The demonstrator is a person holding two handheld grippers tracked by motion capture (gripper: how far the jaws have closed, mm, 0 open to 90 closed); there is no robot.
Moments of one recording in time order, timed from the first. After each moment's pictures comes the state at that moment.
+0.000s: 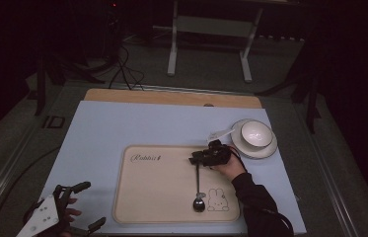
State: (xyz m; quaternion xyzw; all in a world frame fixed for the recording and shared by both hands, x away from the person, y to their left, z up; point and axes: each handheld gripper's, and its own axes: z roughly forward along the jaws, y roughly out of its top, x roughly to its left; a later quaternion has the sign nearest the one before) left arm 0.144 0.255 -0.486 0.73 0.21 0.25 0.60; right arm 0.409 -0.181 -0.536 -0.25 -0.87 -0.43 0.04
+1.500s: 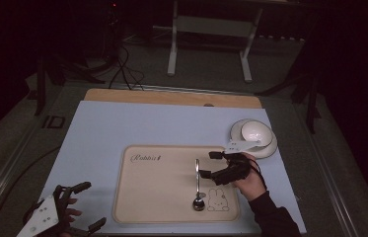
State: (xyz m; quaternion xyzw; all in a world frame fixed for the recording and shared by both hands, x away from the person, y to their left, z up) left arm 0.143 0.254 -0.485 0.73 0.21 0.24 0.61; right arm 0.326 -0.209 -0.469 -0.24 -0.84 -0.48 -0.03
